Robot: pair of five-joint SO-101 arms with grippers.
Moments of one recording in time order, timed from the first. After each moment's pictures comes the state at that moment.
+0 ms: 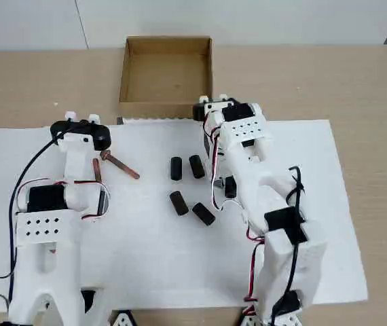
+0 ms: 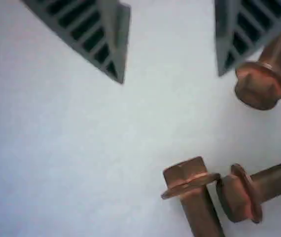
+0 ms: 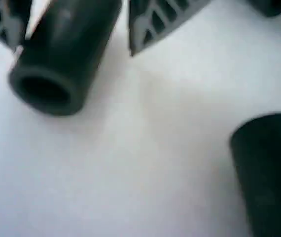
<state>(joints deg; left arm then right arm) -9.1 -37.8 45.3 77.5 -6.4 -18.7 22.8 -7.1 87.1 -5.4</state>
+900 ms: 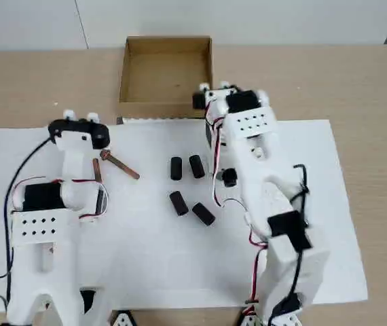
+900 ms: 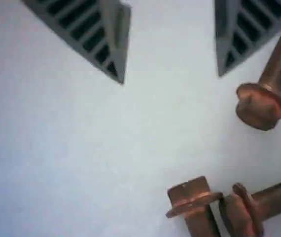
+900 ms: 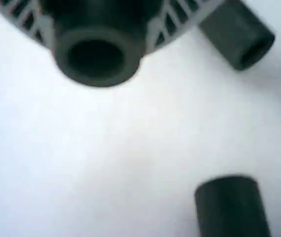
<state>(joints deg) -9.1 -37.4 39.9 83.6 -6.4 -18.8 16.9 -15.6 97.1 -5.0</state>
